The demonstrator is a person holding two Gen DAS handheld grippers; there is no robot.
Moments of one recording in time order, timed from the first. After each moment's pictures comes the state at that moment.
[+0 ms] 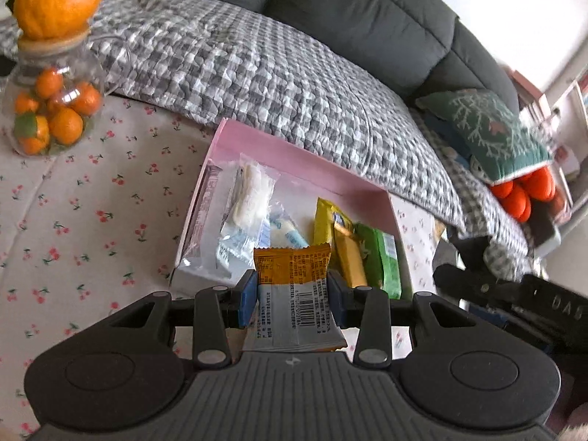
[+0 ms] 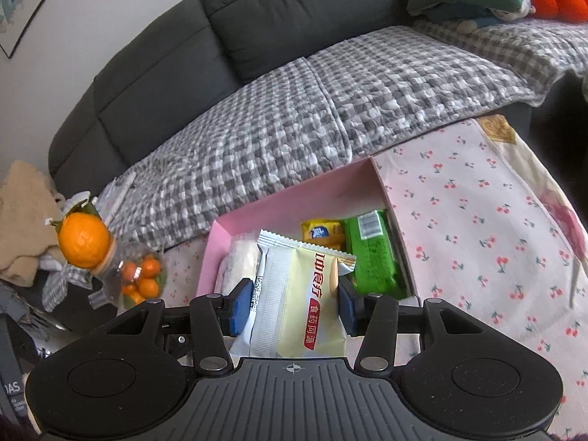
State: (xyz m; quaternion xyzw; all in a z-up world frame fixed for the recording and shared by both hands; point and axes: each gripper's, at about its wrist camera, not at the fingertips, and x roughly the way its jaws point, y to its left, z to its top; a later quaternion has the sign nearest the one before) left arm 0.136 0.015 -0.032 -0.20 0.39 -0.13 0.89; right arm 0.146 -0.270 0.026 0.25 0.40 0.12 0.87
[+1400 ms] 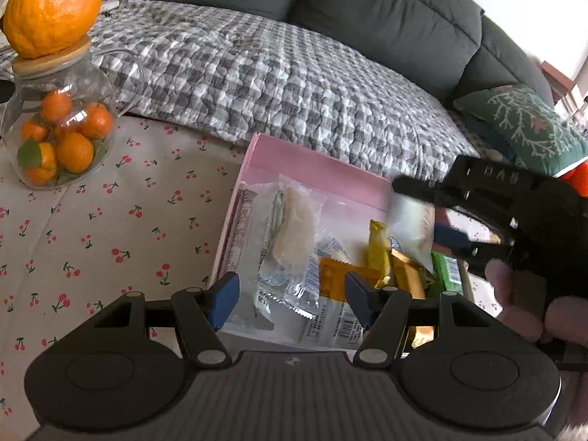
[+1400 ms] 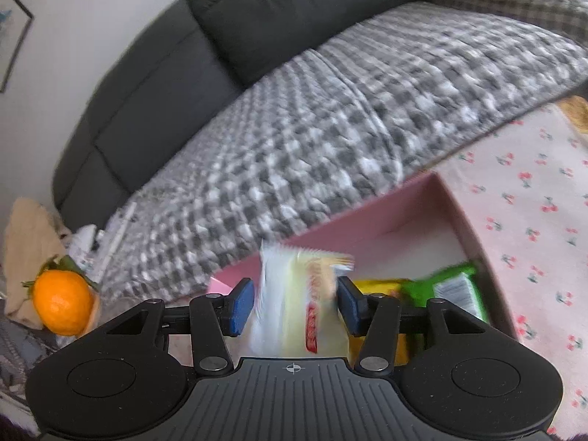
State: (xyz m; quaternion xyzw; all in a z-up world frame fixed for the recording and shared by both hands) left arm 0.169 0.013 -0.050 -0.15 0.38 -0.07 0.91; right arm 0.258 -0.237 -0.031 0.31 0.38 0.15 0.86
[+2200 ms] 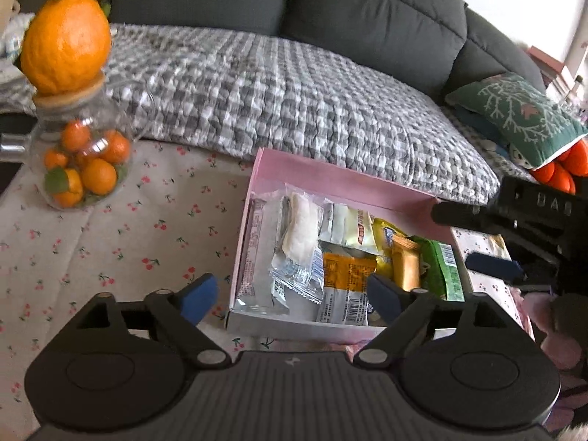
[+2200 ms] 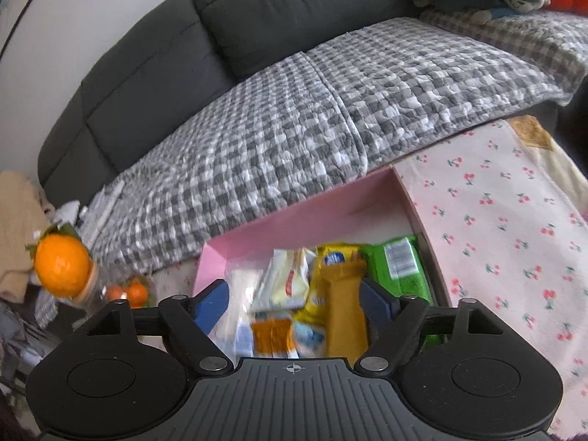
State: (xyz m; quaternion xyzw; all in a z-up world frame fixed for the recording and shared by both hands) left arm 0.138 0.018 -0.028 -0.10 0.36 -0.07 0.92; right arm 0.200 -0.247 0.005 0.25 0.41 0.11 0.87
